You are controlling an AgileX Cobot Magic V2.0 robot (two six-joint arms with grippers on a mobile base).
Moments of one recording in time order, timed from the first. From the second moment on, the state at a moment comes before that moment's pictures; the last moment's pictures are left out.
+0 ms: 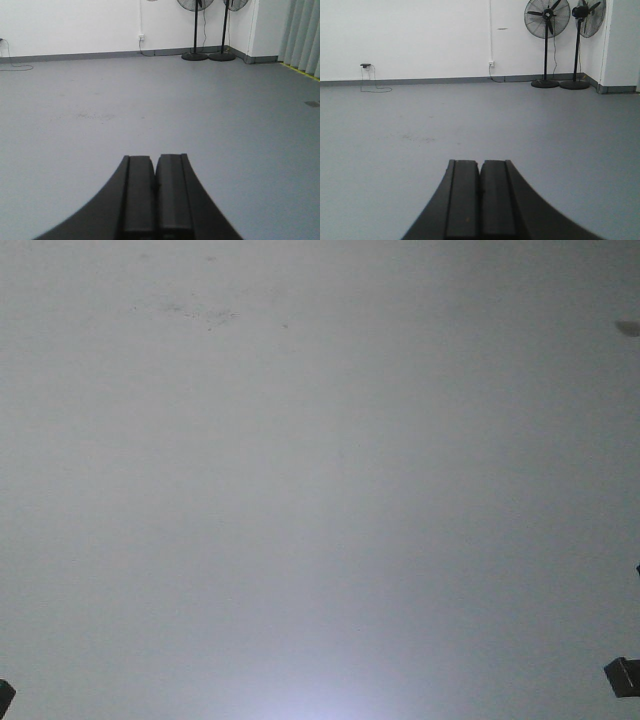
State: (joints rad) left arm -0.12 -0.01 0.03 -0.10 0.18 0.10; right arm 0.08 -0.01 0.03 0.09 0.10 -0.01
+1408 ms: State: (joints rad) left arm -0.12 -0.01 0.03 -0.10 0.18 0.10; right arm 0.08 -0.01 0.03 0.09 0.10 -0.01
